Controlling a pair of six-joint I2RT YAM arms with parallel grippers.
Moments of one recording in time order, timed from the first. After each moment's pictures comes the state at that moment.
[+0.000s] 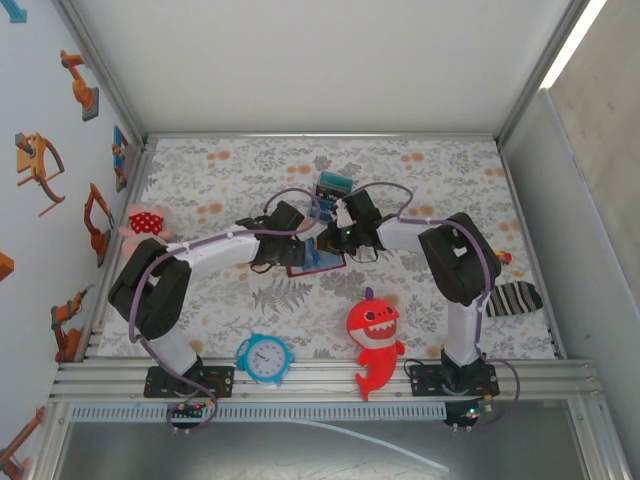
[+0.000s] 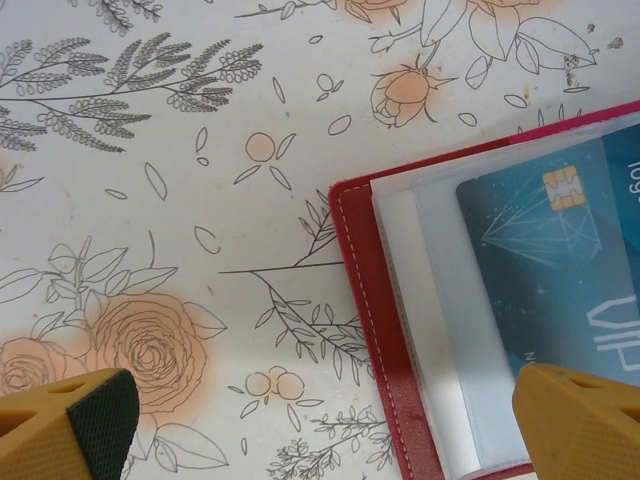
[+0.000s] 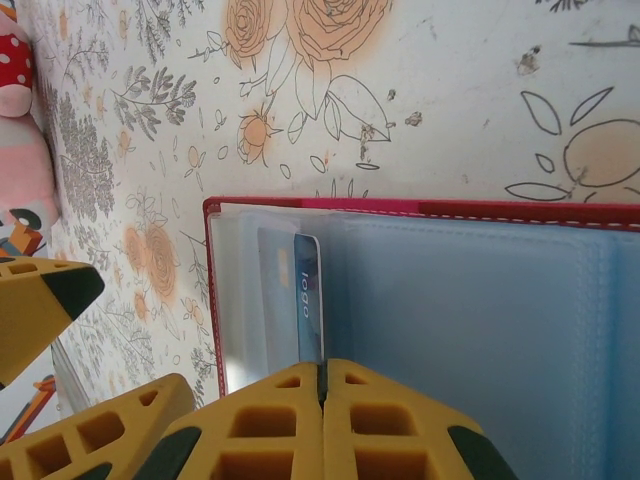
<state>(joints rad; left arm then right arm) -0.74 1.71 1.06 -0.58 -0.26 -0.57 0.57 1.97 1.11 -0.06 -0.61 0.69</state>
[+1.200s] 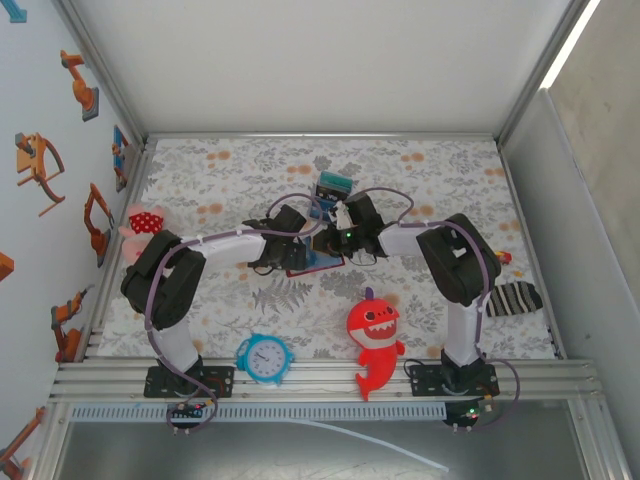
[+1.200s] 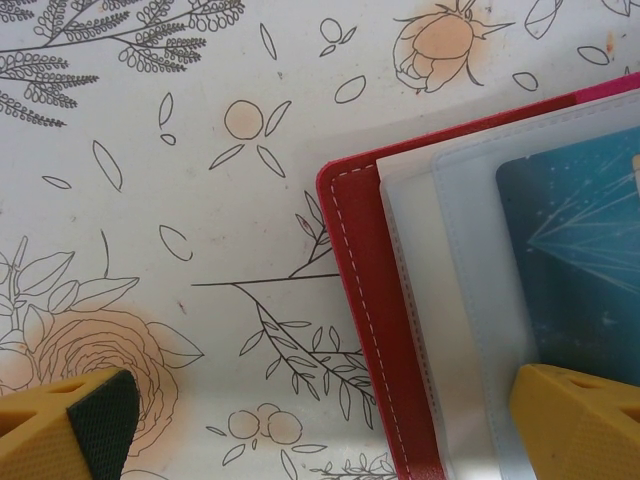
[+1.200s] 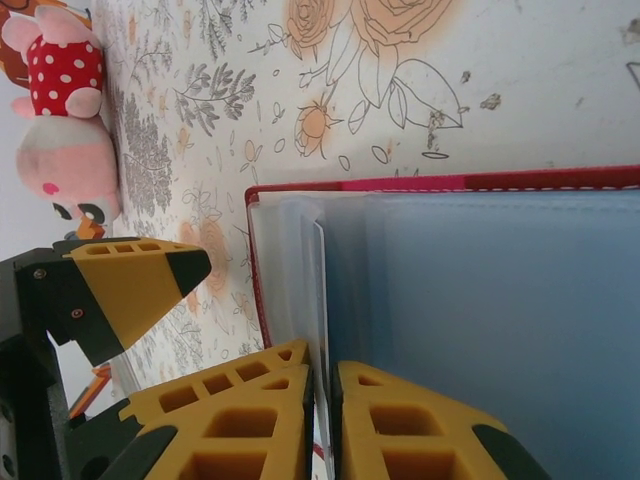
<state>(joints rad) -0.72 1.79 1.05 -0.55 -0.24 -0.57 0.57 1.97 1.03 0.13 -0.69 0.78</state>
